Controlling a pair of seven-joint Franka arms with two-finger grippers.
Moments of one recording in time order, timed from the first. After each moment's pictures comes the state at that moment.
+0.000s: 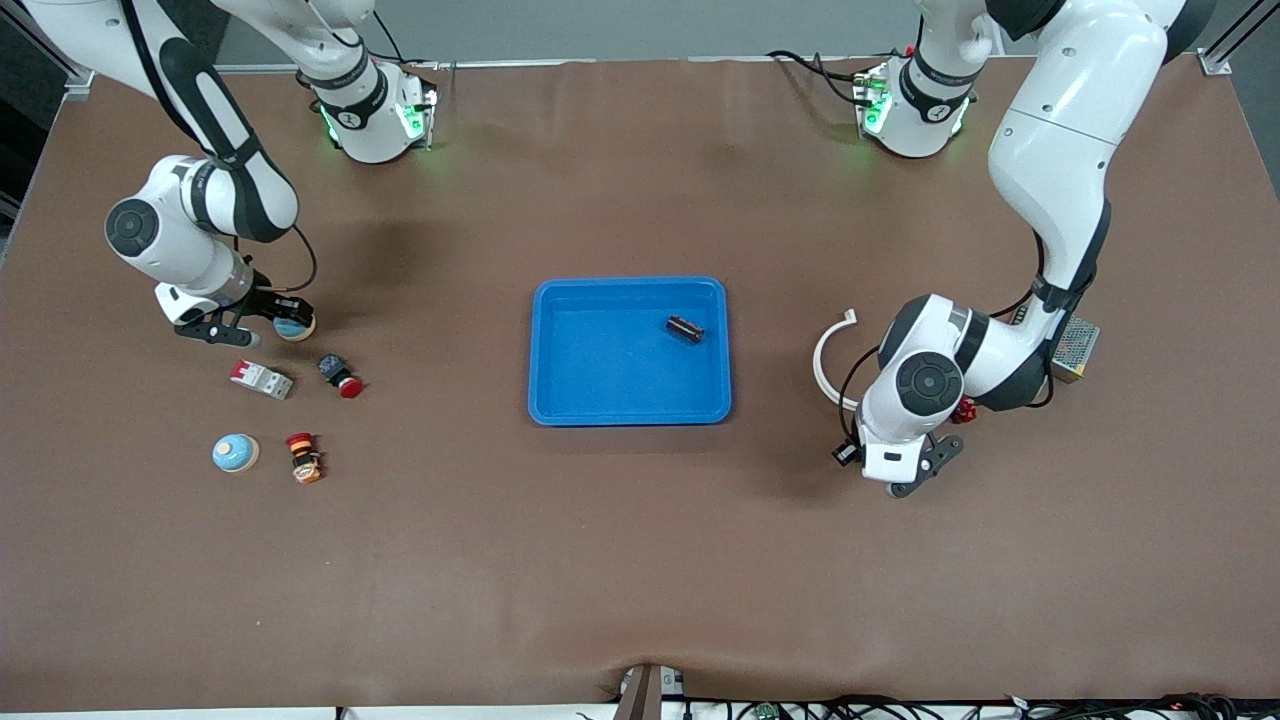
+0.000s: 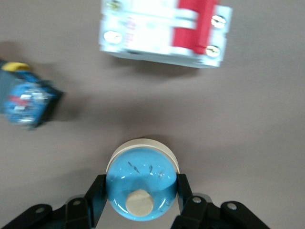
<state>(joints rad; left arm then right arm) -0.07 0.70 -0.27 -1.70 0.33 2.32 -1.16 -0.13 0.14 -0.05 -2.58 -0.03 2.63 0.04</state>
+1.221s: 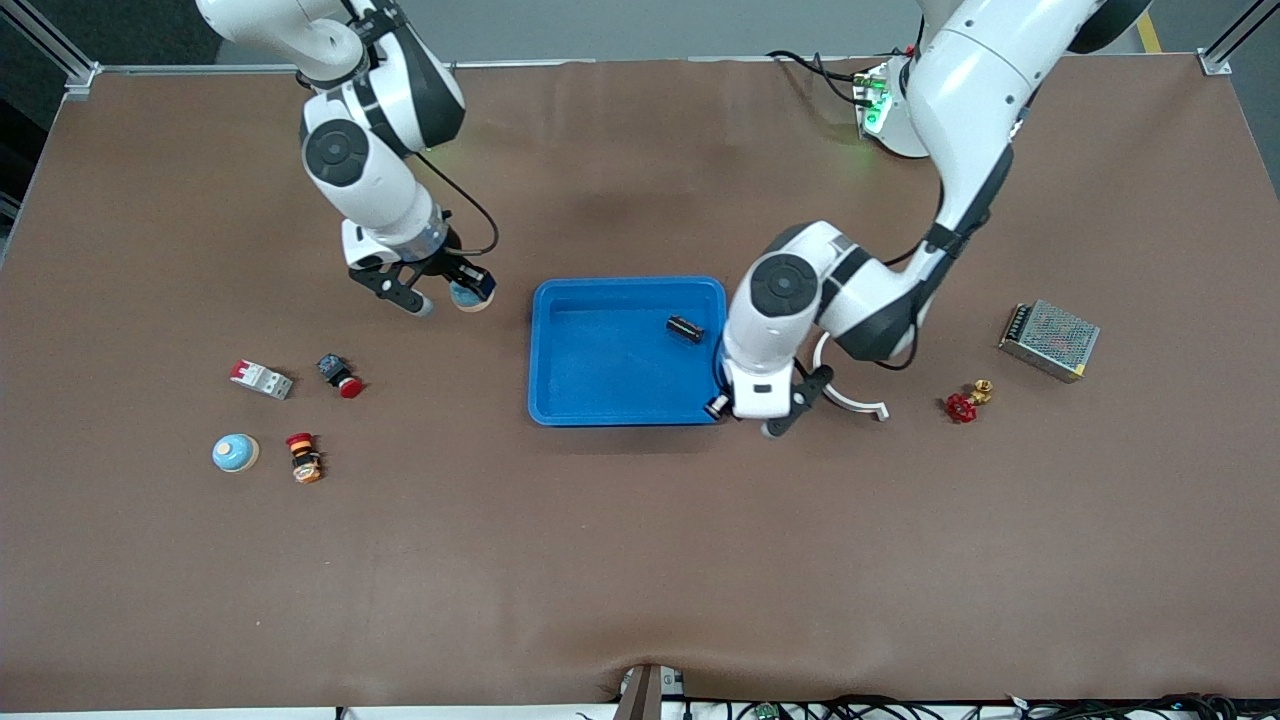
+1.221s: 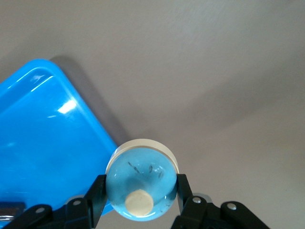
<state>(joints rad) -0.27 0.64 -0.43 -1.64 0.33 2.30 -1.64 0.58 0.02 -0.03 -2.34 0.18 2.36 1.00</state>
